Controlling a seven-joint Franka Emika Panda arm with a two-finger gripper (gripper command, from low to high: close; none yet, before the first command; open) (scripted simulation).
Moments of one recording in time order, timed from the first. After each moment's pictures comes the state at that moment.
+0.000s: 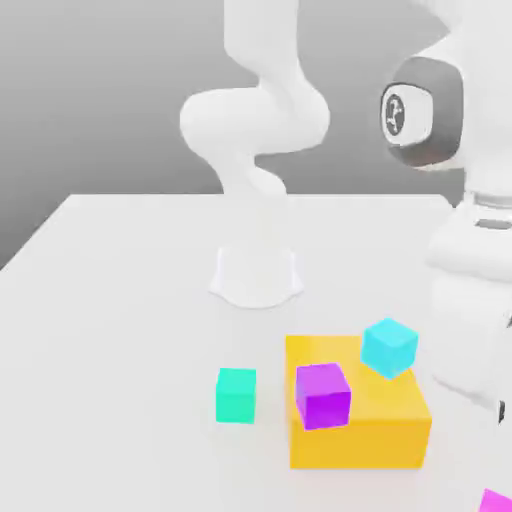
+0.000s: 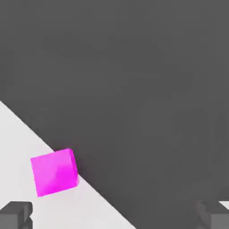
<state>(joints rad) 0.27 0.28 0.10 -2.09 -0.04 2.50 0.37</state>
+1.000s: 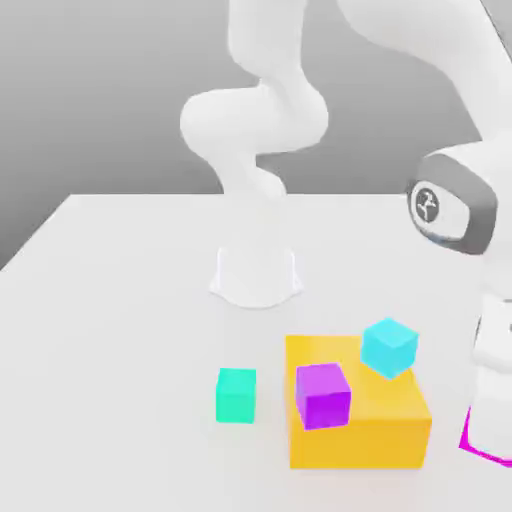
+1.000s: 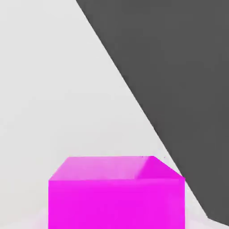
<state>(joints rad) 0.30 0.18 0.16 -2.30 -0.04 2.47 0.23</state>
